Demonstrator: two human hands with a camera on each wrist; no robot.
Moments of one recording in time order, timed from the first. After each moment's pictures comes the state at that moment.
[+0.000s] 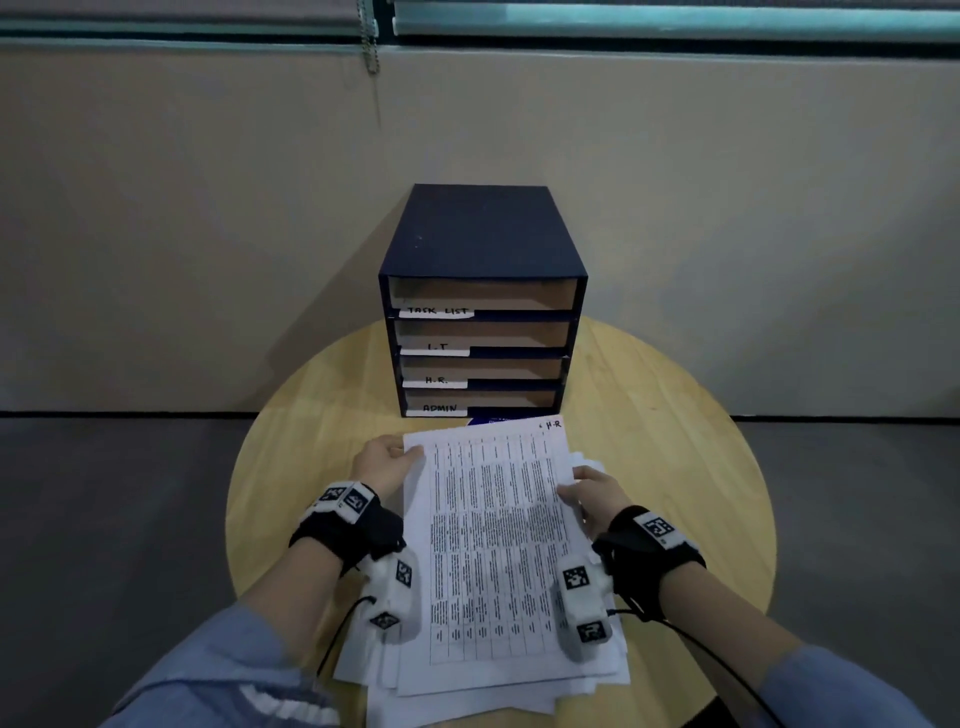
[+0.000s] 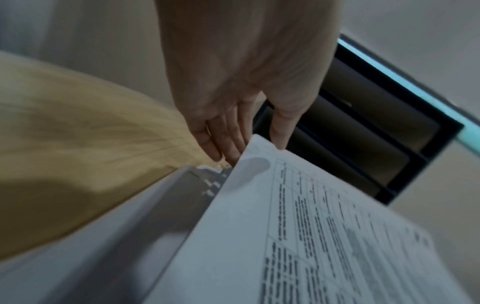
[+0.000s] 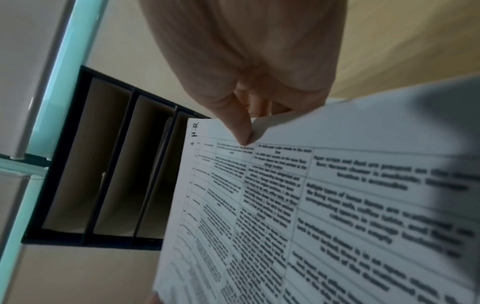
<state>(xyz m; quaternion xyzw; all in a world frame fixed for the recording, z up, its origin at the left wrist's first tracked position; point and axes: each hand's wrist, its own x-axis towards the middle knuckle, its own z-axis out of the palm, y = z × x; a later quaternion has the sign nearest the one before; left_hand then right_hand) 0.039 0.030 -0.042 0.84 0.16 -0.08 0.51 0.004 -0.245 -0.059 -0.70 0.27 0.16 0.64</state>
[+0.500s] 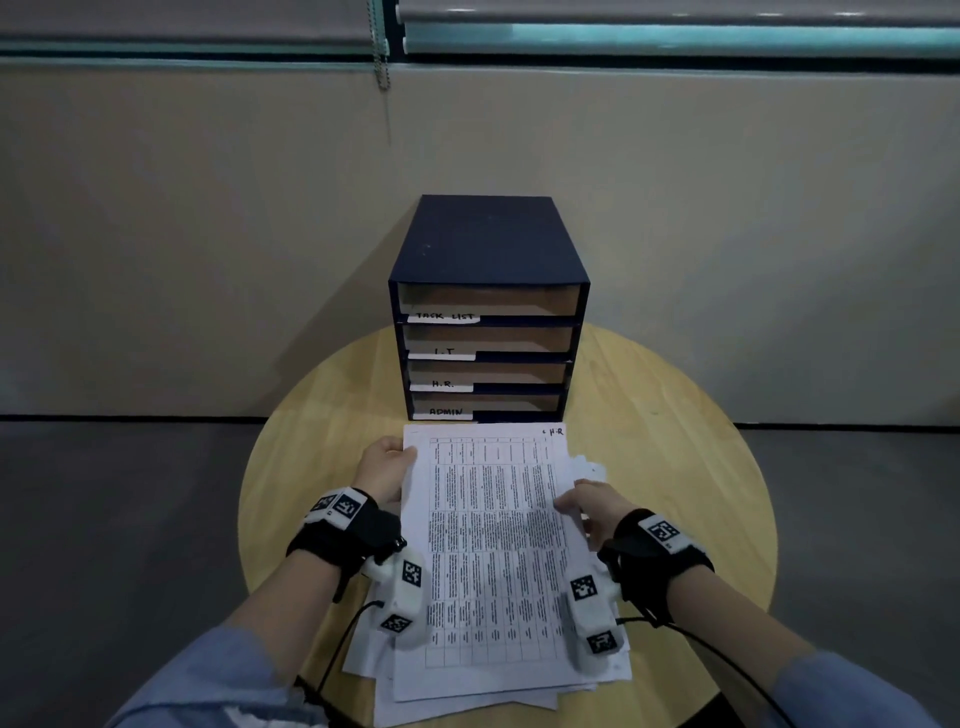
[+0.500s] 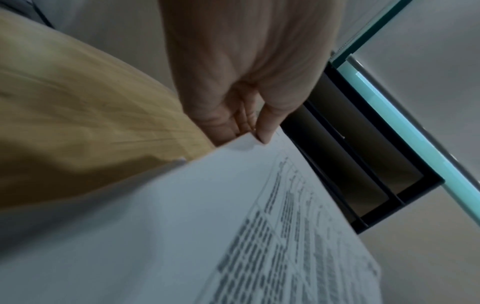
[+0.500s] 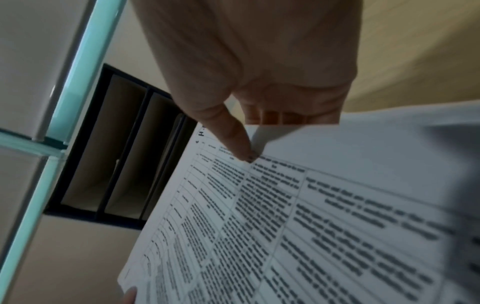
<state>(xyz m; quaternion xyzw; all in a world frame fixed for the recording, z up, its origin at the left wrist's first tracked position) 0.024 0.030 -0.032 0.75 0.18 -0.08 0.62 -0.003 -0.242 -0.053 -0.75 0.23 0.22 0.57</state>
